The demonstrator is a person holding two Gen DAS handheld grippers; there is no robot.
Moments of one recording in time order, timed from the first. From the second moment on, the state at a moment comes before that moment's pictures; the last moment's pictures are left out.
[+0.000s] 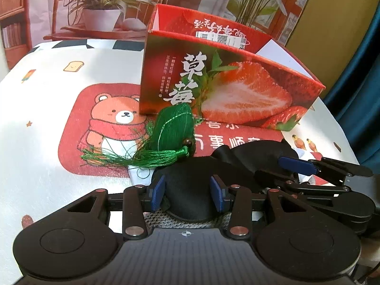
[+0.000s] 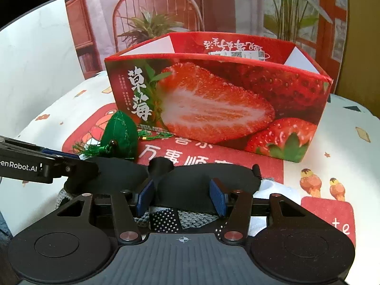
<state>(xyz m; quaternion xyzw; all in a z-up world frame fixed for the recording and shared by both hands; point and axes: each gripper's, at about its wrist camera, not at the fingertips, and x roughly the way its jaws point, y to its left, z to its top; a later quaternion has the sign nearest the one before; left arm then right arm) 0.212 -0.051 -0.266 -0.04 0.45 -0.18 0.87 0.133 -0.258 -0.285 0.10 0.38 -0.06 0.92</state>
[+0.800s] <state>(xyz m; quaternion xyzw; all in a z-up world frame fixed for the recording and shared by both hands) 0.207 -0.045 -0.282 -0.05 0.45 -0.19 0.87 0.135 -0.320 -0.286 0.19 0.37 -0.12 0.90</state>
